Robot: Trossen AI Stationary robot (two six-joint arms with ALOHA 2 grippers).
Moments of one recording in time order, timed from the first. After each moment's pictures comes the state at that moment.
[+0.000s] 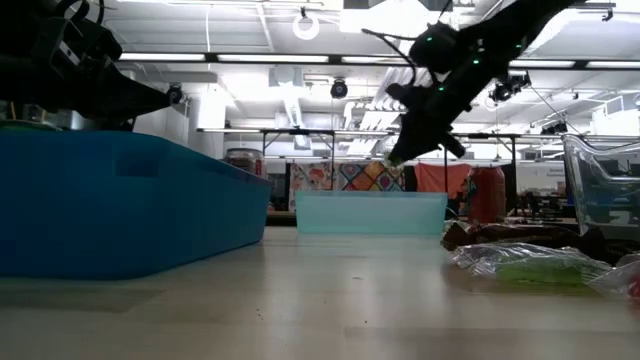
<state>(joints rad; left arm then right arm) 0.01 0.14 0.01 0.05 -0.12 -0.19 -0.49 1.42 0.86 -0.20 -0.03 0.50</state>
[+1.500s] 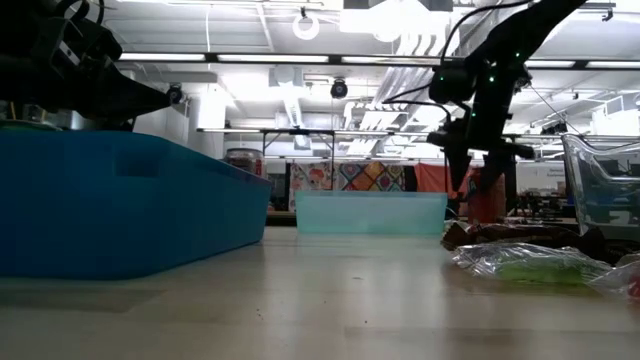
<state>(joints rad) 0.01 0.14 0.01 0.05 -0.12 -0.19 -0.72 1.40 0.87 -0.66 0.15 0.59</state>
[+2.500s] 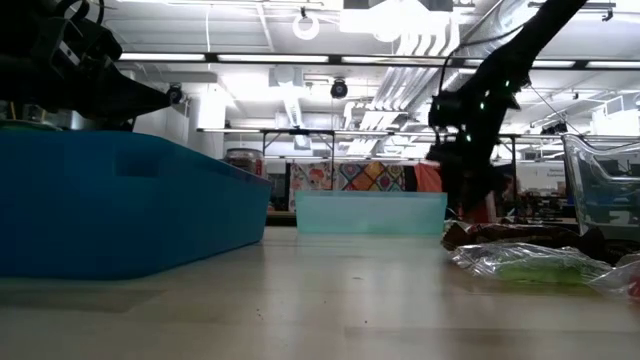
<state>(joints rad) 0.01 0.14 0.01 0.05 -0.12 -0.19 -0.86 1.57 0.87 -0.51 -0.08 0.20</state>
